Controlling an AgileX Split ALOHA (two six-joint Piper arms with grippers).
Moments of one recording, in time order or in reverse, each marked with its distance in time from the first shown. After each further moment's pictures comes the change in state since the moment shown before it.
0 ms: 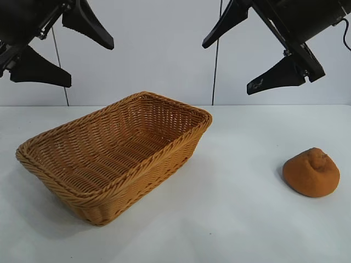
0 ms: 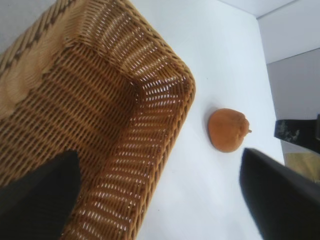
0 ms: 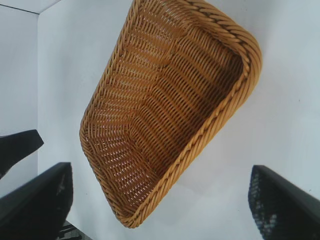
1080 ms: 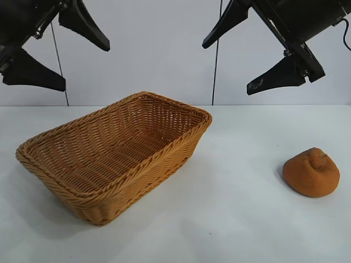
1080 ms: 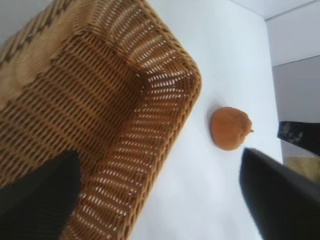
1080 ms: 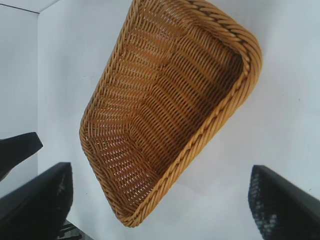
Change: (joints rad) left arm 0.001 -0.043 0.000 0.178 0.056 -0.282; right arm 0.000 0.000 0.000 -0.001 0.002 -0.001
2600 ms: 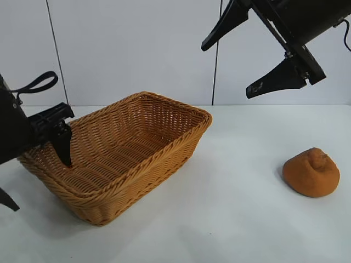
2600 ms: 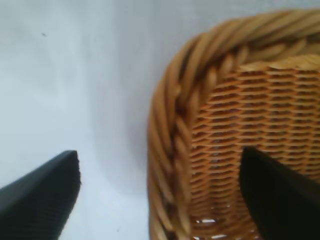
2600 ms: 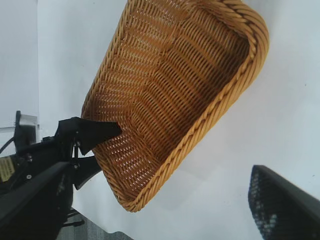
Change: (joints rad) left arm -0.093 0.296 0.134 0.623 -0.116 -1.147; right arm 0.000 0.000 0.000 -0.005 0.045 0.000
